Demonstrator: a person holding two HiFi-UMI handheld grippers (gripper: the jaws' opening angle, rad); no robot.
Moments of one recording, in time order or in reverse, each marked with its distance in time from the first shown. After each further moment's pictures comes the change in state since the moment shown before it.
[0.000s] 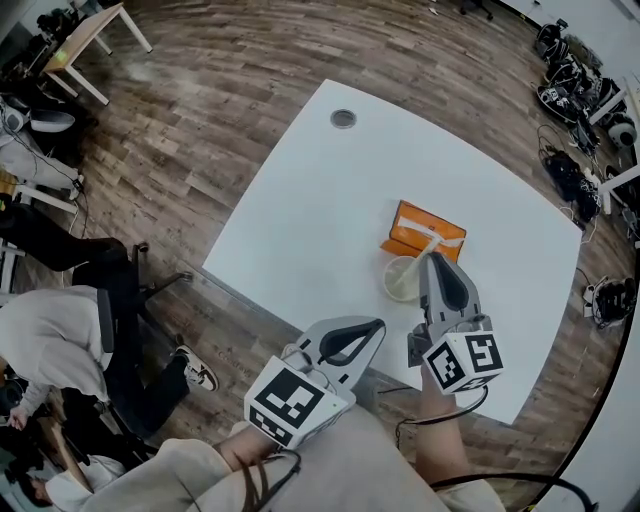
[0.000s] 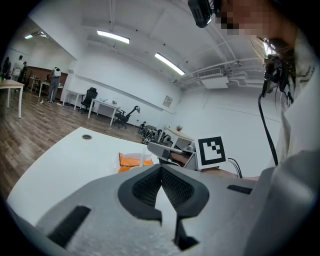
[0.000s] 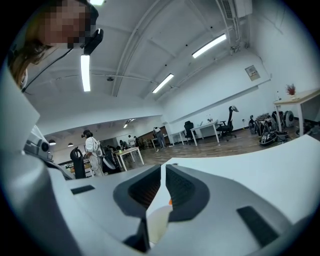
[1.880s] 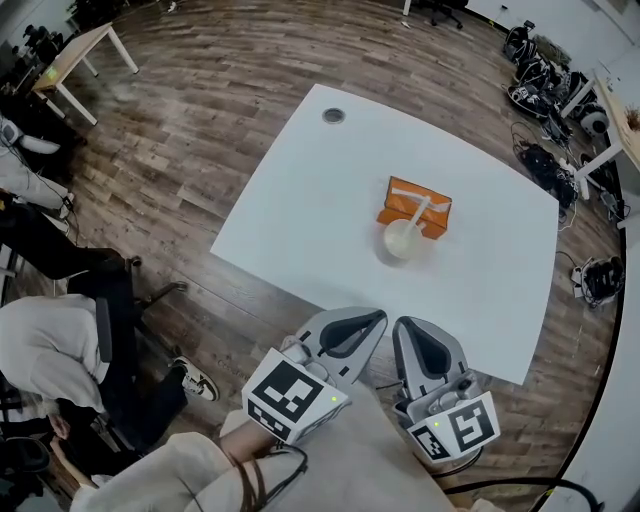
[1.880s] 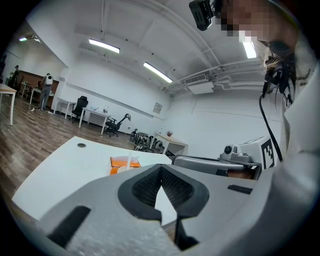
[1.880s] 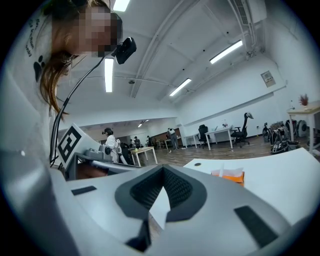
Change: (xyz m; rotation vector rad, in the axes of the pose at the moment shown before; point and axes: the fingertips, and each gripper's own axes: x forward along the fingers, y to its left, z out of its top) left arm -0.062 -0.051 -0.005 0.081 -0.083 -0.083; right arm -0.140 0.149 0.002 -0.115 -0.018 0.136
